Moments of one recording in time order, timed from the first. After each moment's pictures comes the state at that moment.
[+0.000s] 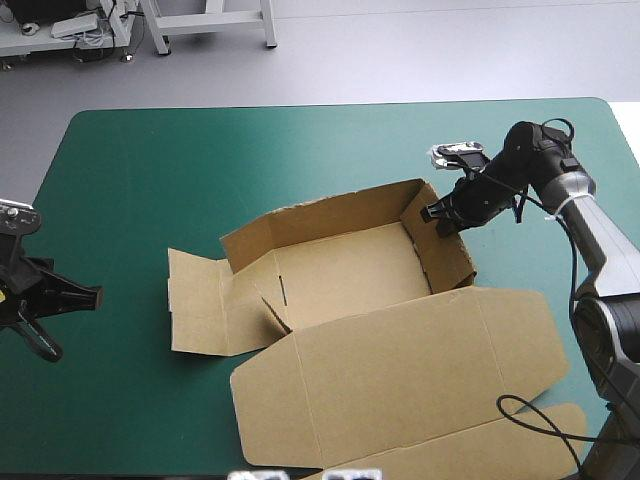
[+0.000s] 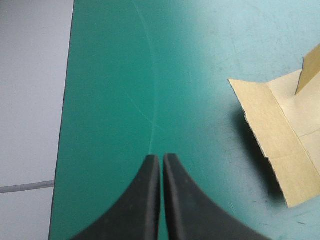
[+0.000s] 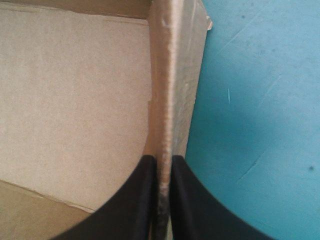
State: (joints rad) left arm -0.14 0.85 -1.27 0.24 1.25 0.06; right arm 0.10 1.85 -1.60 0.37 1.21 -0.36
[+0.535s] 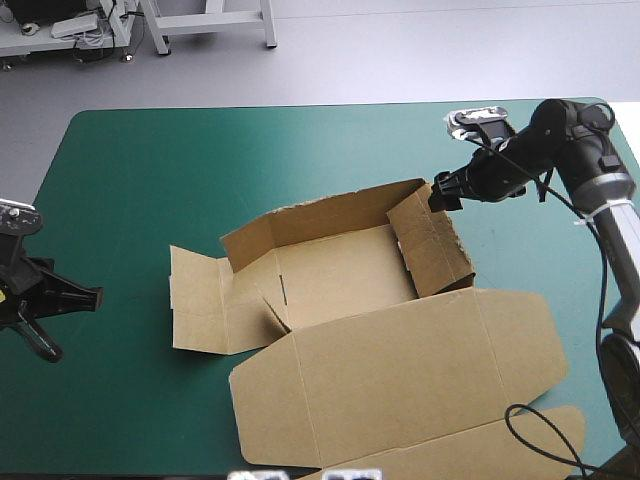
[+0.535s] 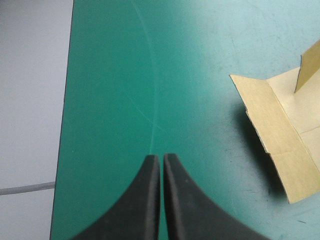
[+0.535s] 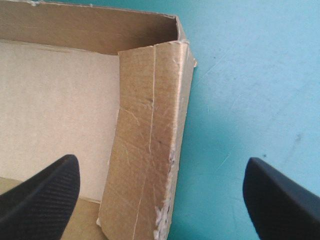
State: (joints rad) left arm -0.14 0.85 -1.27 0.23 1.25 0.07; right arm 0.10 1.69 -1.68 0.32 1.23 -0.29
